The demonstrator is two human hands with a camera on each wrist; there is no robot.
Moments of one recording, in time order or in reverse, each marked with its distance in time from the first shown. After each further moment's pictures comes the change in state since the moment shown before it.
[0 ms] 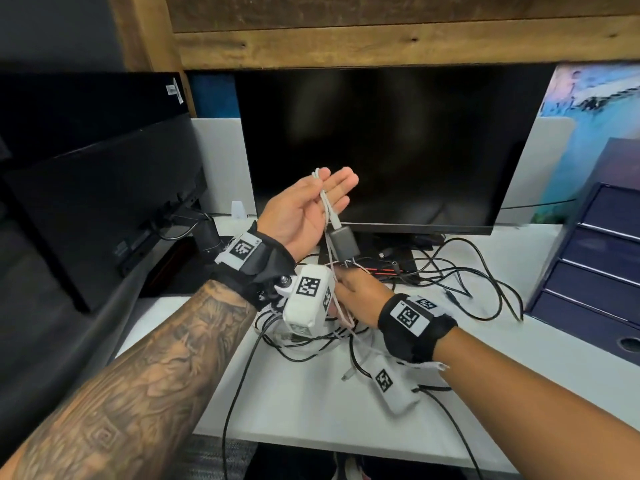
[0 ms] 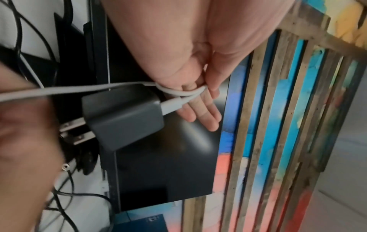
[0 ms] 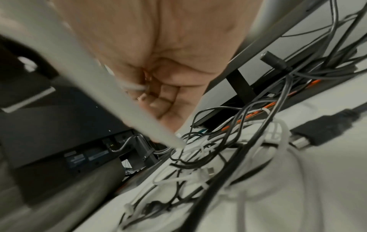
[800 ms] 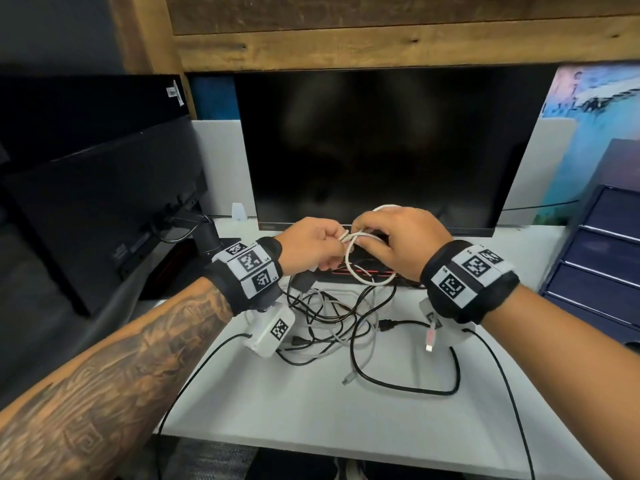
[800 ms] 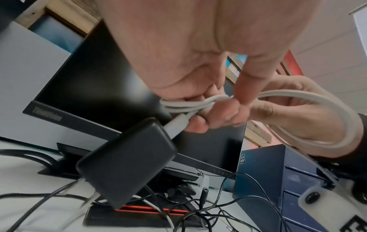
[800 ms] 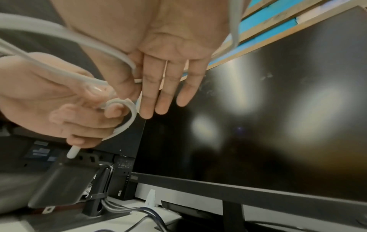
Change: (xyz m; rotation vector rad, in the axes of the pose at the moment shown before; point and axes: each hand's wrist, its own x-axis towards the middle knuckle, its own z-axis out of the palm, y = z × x) left_hand -0.002 -0.010 -0.026 1.235 -0.232 -0.161; right_hand -0.006 -0.032 -0.093 -0.725 0.346 -0.383
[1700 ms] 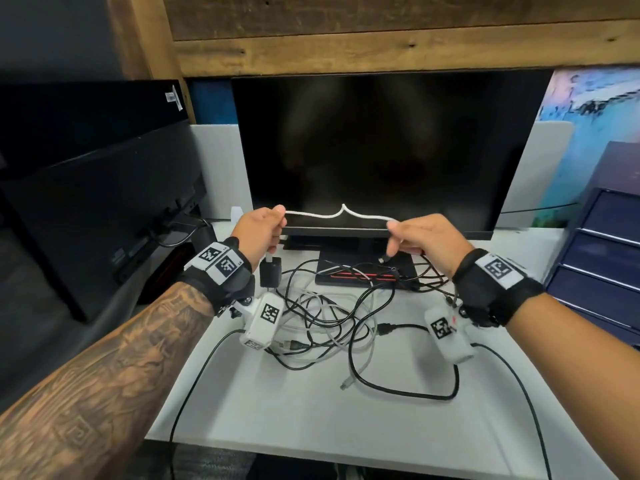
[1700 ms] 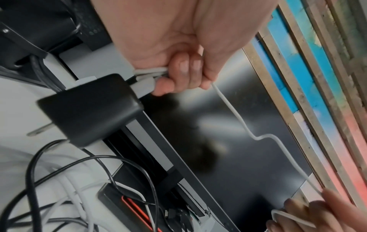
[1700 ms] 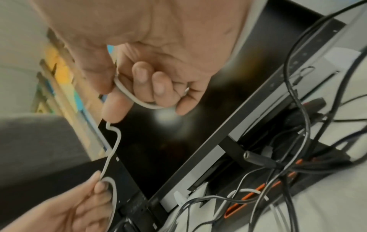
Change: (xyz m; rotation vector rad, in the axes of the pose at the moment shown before) left_hand 0.006 -0.049 -0.044 -0.294 0.543 -0.163; right_hand -0.018 0.036 0.001 0.823 -0.039 0.471
